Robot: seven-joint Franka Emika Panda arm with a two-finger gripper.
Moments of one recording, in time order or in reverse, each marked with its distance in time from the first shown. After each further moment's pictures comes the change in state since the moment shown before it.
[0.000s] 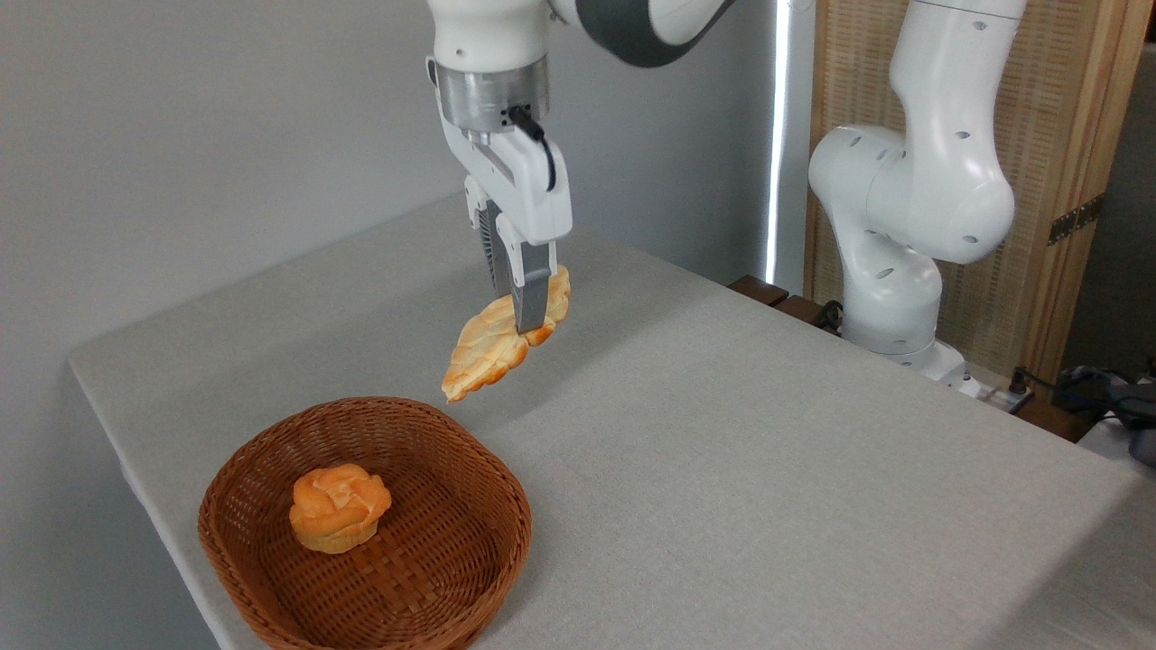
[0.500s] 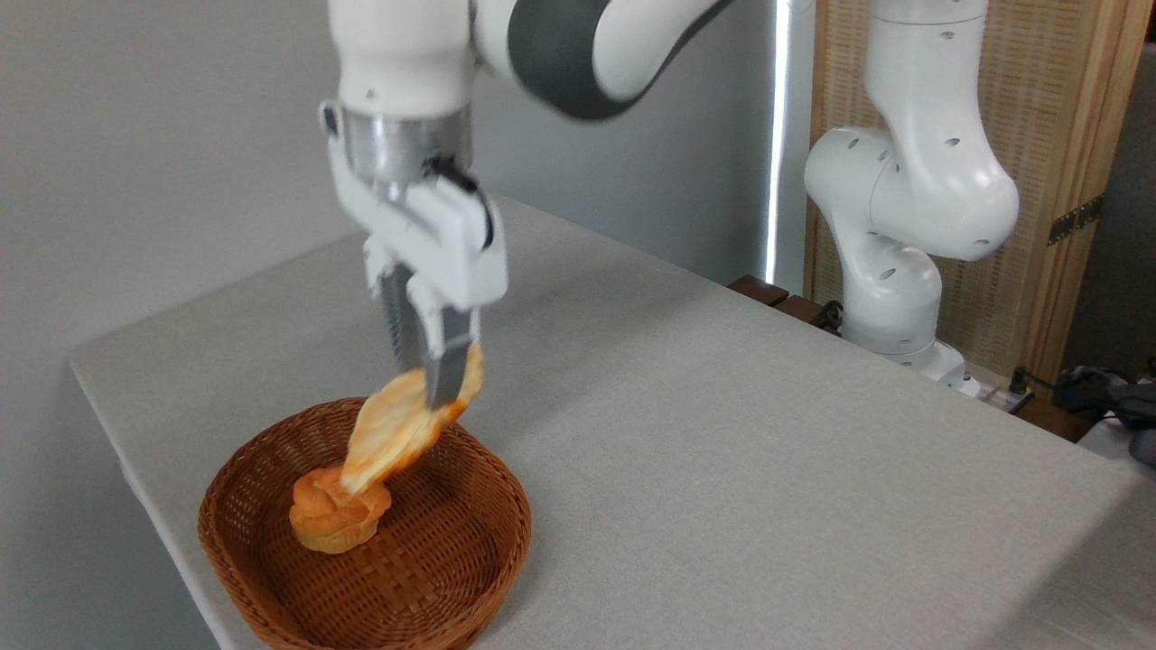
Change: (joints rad) arm 0.124 0.236 0.011 0.281 0.004 0.067 -0.061
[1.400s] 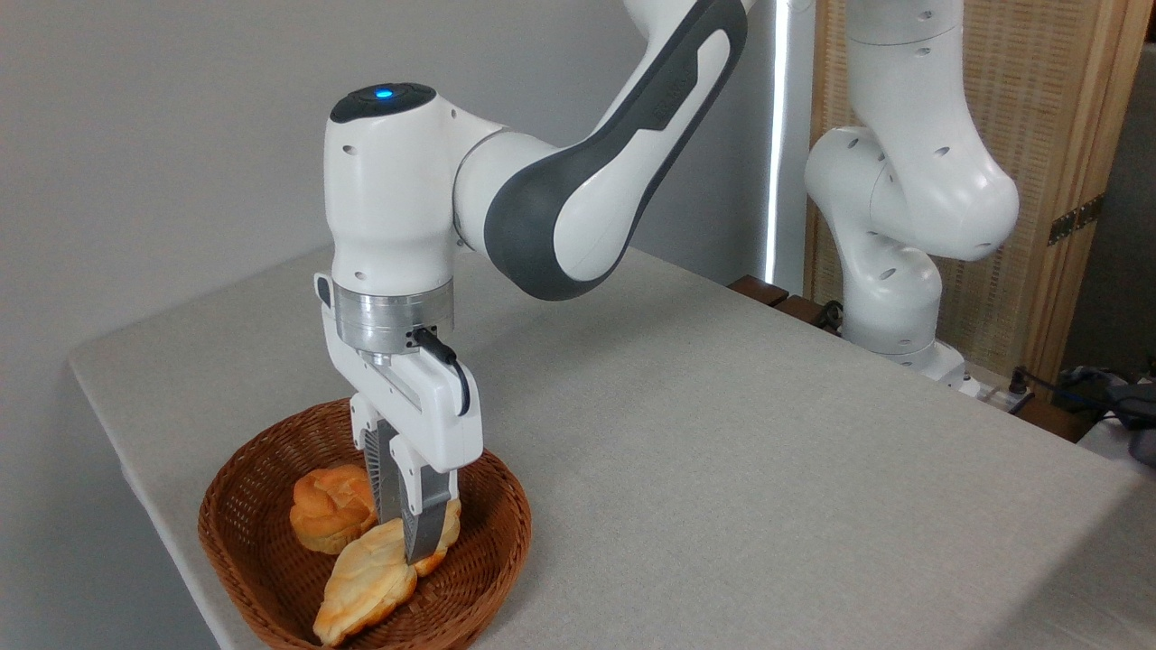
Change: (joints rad) arm -0.003 0.223 0.000 -0.086 0.104 0.398 -0.053
